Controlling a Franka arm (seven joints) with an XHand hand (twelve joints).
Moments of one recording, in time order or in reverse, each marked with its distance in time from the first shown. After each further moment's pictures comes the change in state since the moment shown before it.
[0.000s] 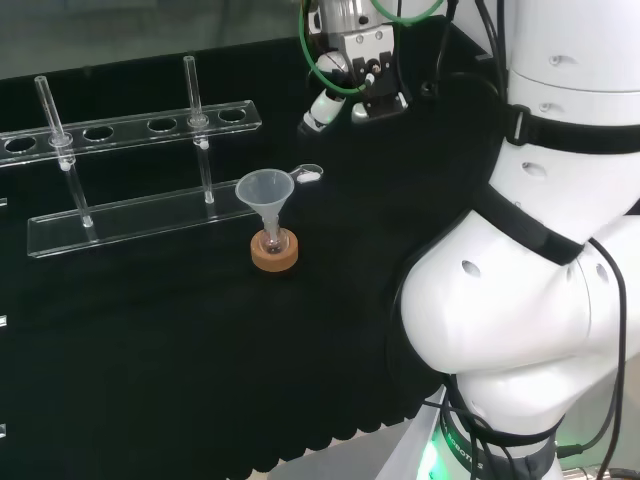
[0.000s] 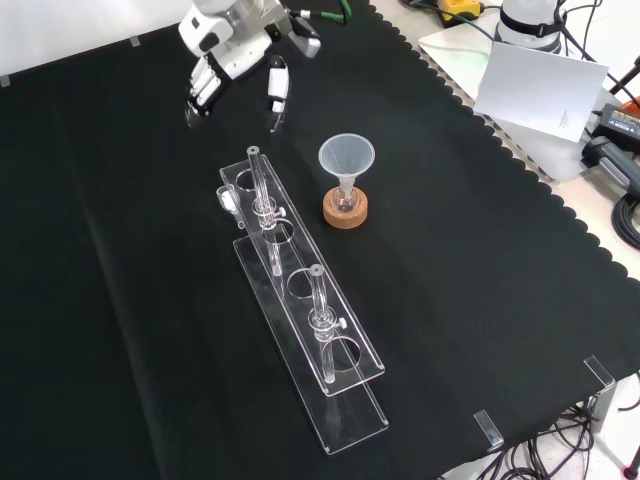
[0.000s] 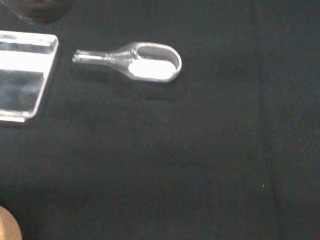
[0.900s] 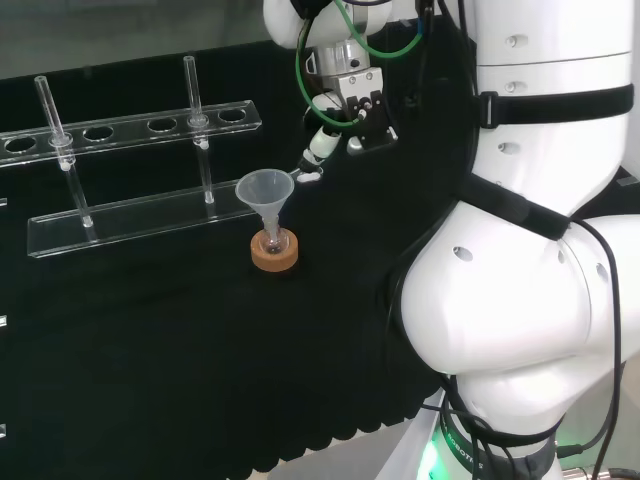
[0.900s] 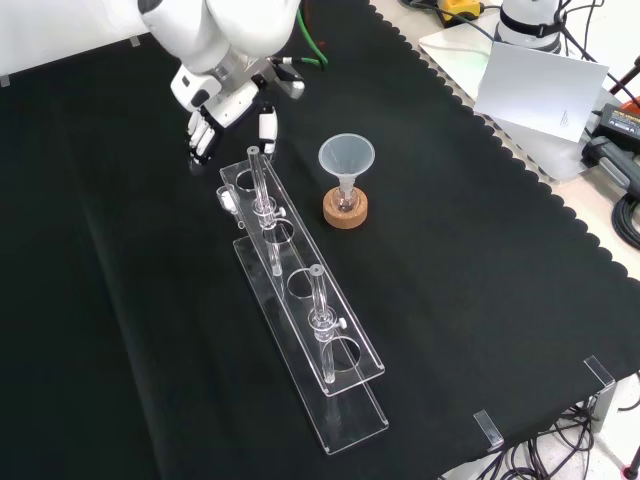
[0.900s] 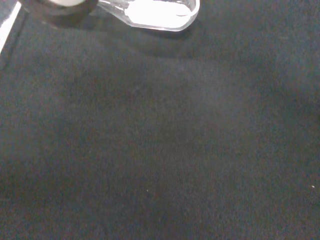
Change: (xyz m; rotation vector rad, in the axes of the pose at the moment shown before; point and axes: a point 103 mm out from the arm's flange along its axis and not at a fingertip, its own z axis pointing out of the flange) arm 0.001 0.059 0.061 0.062 -0.006 -0.064
